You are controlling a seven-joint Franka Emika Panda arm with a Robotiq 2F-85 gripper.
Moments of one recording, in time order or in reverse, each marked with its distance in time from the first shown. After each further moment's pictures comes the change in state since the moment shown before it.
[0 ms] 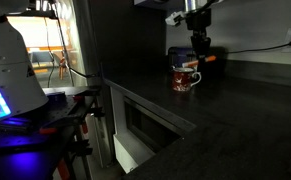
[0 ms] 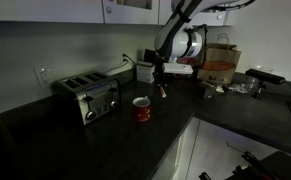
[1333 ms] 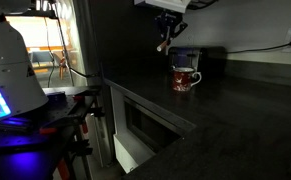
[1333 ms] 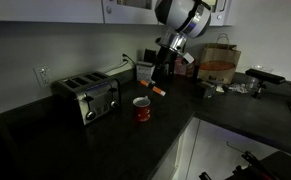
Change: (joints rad) arm -0.058 -0.217 0.108 -0.071 0.462 -0.456 -1.271
